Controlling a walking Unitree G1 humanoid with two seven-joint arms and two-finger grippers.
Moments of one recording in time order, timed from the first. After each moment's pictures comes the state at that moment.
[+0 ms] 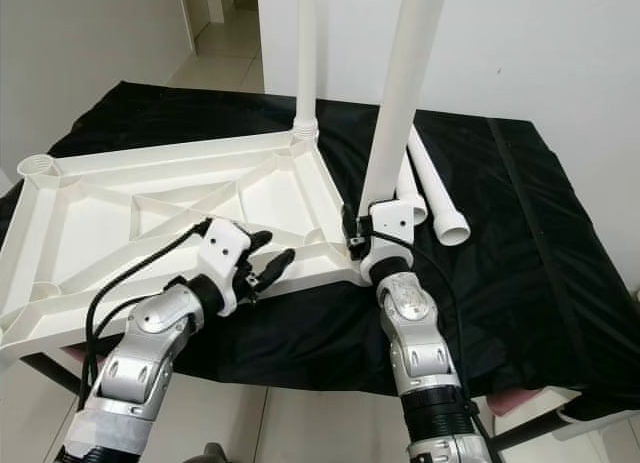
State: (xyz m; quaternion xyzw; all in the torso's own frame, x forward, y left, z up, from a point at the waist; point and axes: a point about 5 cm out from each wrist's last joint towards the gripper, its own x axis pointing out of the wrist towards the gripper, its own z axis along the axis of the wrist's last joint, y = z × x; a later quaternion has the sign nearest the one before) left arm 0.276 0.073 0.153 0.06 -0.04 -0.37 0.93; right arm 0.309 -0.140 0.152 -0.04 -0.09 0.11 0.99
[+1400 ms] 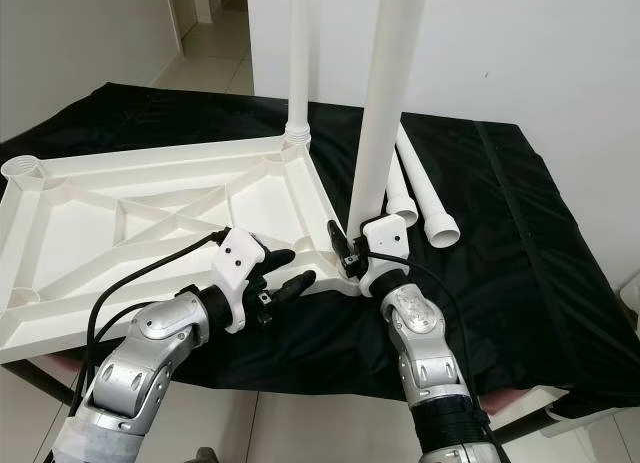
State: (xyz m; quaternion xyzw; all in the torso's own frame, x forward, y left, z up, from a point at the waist) left arm 0.259 0.062 0.154 0.05 0.00 -0.44 0.90; right arm 0.301 -0.139 0.141 -0.06 -0.10 0.21 0.97
